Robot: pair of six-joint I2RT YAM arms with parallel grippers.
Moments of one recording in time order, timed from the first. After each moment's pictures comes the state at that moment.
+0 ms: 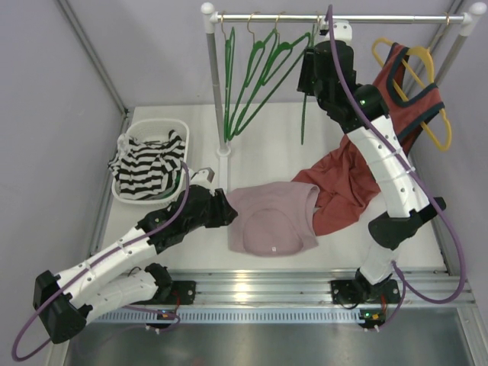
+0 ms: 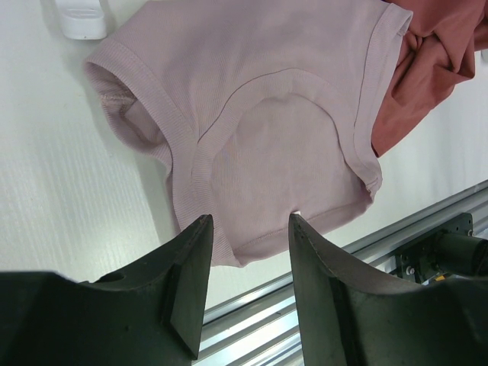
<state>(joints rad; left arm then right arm) -0.81 0.90 0.71 -0.44 -0.12 -0.78 0.57 1.75 2.28 -0.82 0.54 0.27</state>
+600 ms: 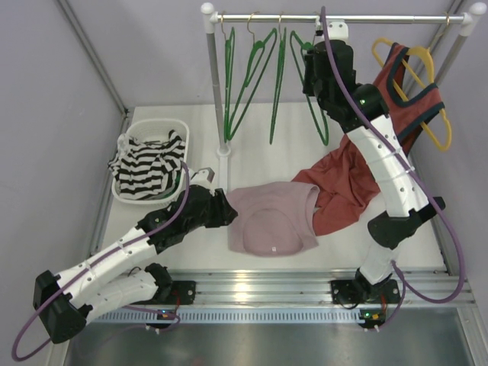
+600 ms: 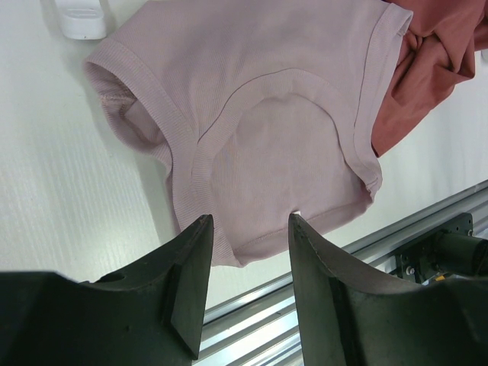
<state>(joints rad) -0.81 0.90 0.71 -0.44 -0.12 -0.78 0.57 1.76 2.29 -0.84 0.54 0.18</state>
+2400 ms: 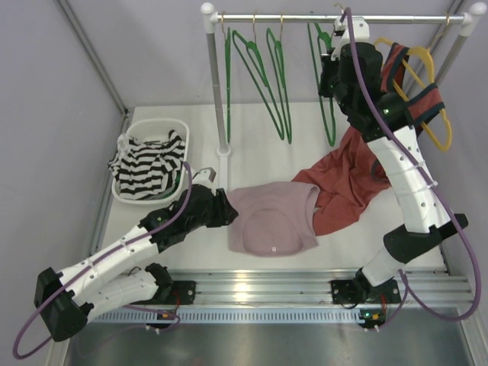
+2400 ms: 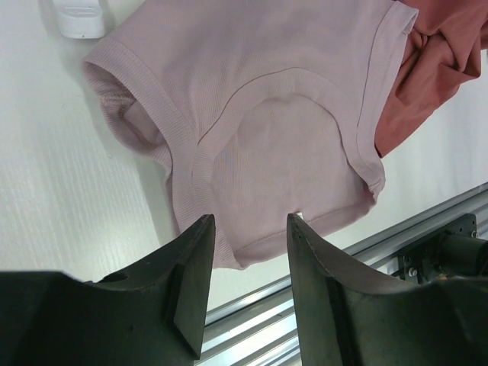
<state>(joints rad) -0.81 0.92 0.71 -0.43 -0.12 -0.78 0.50 1.62 2.15 -0.76 0.43 0.12</state>
